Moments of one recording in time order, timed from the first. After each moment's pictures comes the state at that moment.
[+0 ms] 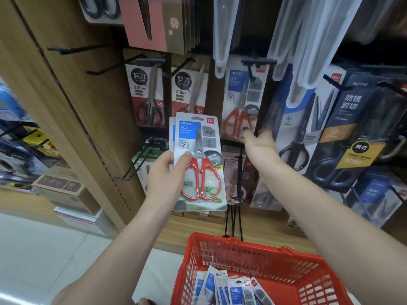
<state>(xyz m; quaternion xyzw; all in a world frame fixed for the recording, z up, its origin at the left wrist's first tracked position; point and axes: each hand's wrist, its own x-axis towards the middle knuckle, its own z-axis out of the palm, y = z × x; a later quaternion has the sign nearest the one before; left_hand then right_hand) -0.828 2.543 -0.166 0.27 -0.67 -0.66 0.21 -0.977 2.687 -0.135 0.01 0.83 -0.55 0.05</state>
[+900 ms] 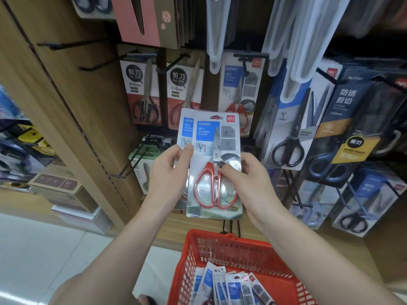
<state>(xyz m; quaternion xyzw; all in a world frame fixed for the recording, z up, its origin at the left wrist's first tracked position) -0.828 2.553 -0.159 0.18 -0.75 -0.58 0.26 -0.882 2.713 -0.158 -0.10 0.68 -0.71 0.14</state>
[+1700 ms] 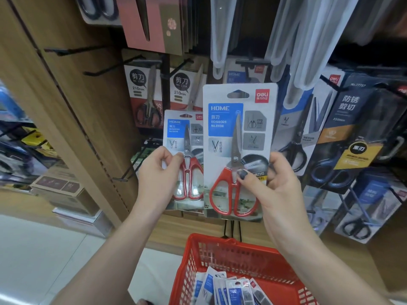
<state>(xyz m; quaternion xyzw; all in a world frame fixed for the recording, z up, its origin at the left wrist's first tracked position) -0.822 2.530 -0.159 0.24 -0.76 -0.53 0.29 -0.861 2.745 -0.144 -0.24 0.59 -0.77 0.06</state>
